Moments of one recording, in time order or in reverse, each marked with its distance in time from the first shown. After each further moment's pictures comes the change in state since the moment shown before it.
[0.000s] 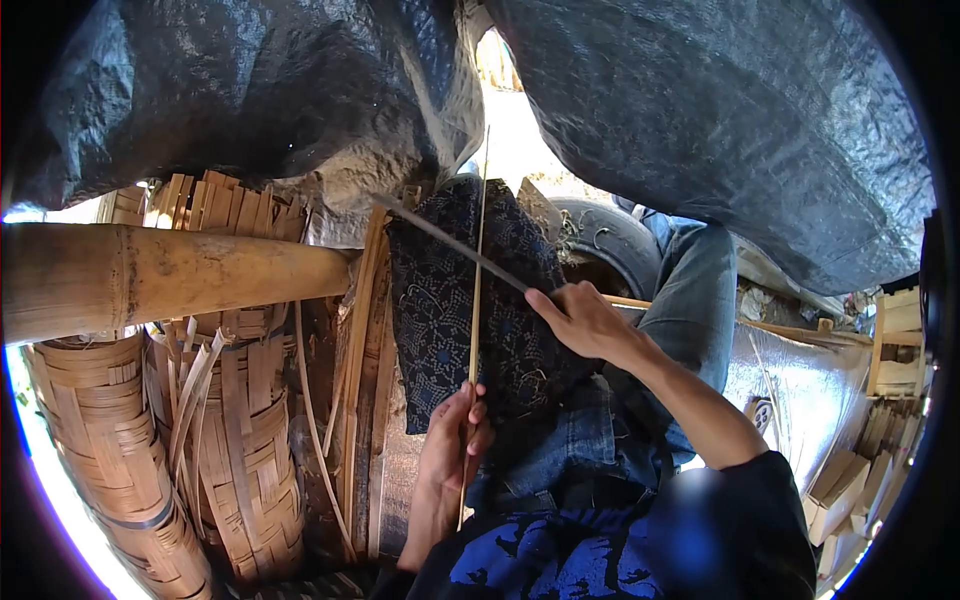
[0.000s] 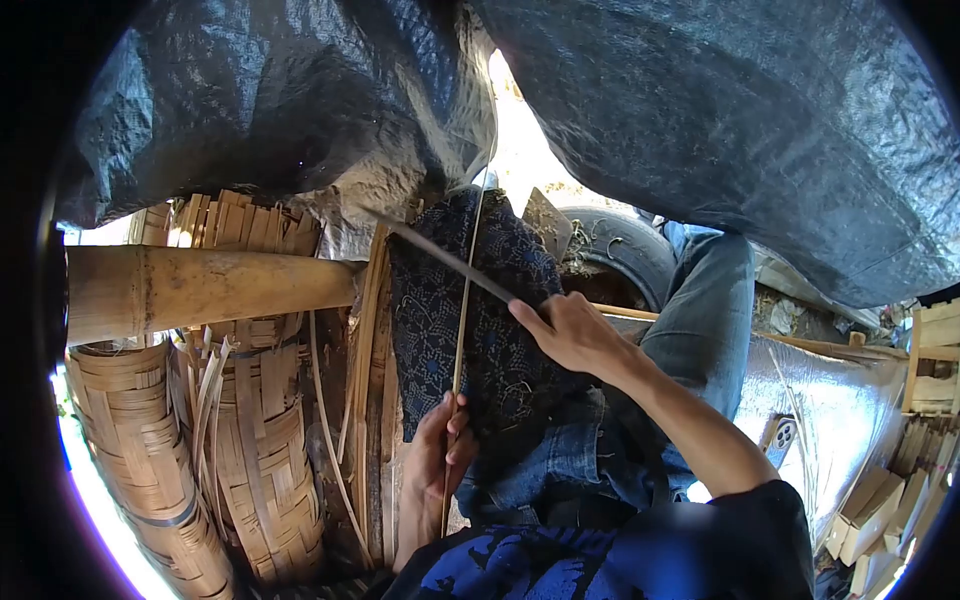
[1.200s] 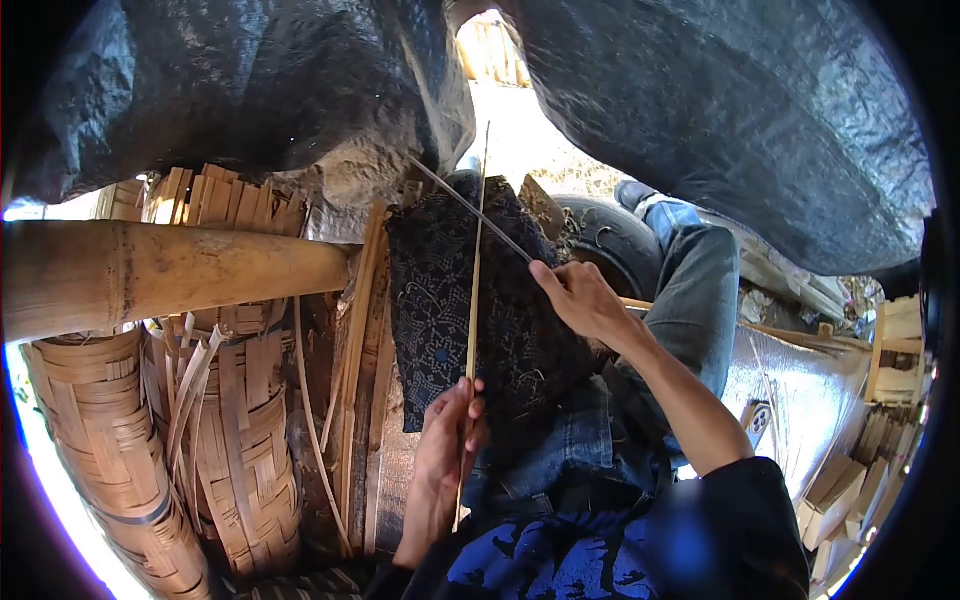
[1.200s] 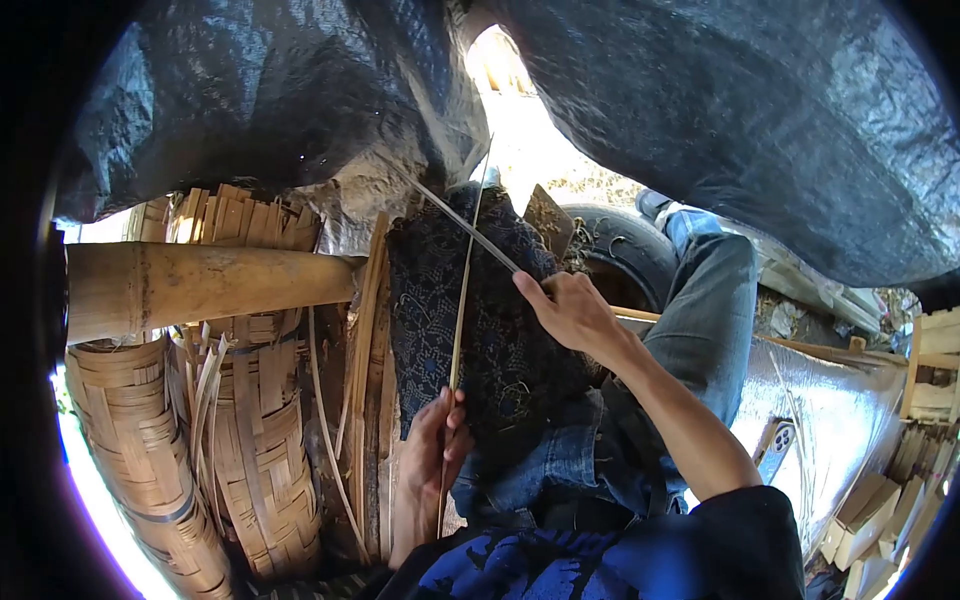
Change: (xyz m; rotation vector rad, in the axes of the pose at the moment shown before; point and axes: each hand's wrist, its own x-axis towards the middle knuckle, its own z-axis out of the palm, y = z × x) left_hand 0.000 0.002 0.000 0.059 -0.009 0.010; right_hand 0.016 0.009 0.002 0.062 0.150 -0.041
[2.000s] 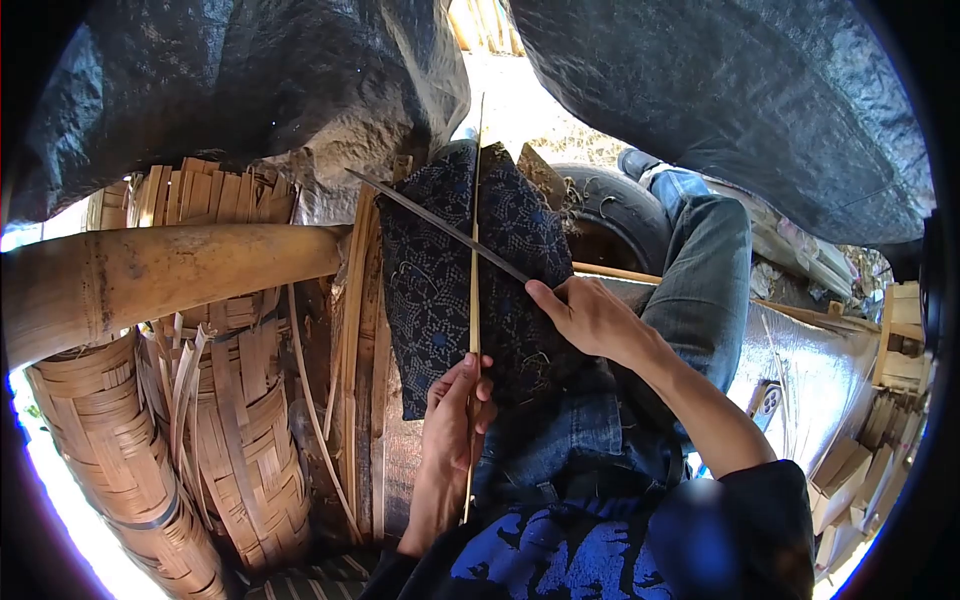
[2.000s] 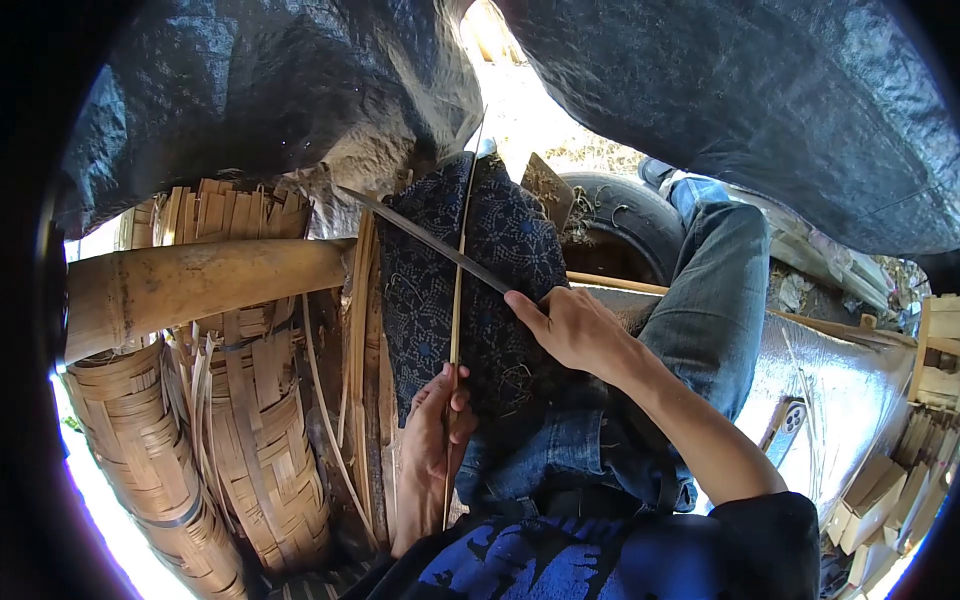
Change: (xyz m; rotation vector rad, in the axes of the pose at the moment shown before) left_hand 0.009 0.000 0.017 0.110 0.105 0.030; right_hand -0.038 0.038 0.026 -0.376 0.031 -0.553
